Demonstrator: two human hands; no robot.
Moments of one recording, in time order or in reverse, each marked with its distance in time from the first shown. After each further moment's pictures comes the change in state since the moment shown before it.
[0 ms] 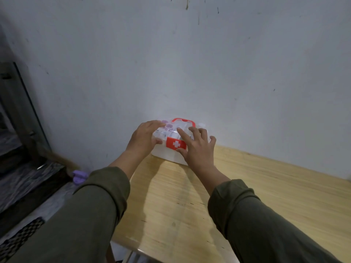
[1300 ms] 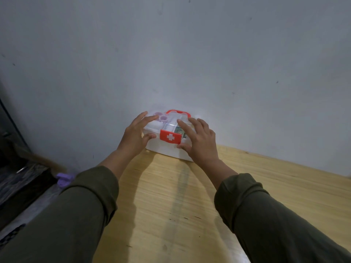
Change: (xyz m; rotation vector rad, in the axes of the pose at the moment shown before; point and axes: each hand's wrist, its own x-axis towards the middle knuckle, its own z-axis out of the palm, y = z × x) left_hand 0.048 -0.034 0.045 -0.162 0.000 -0.040; right_hand 0.032 0.045 0.023 0.149 -0.097 0.011
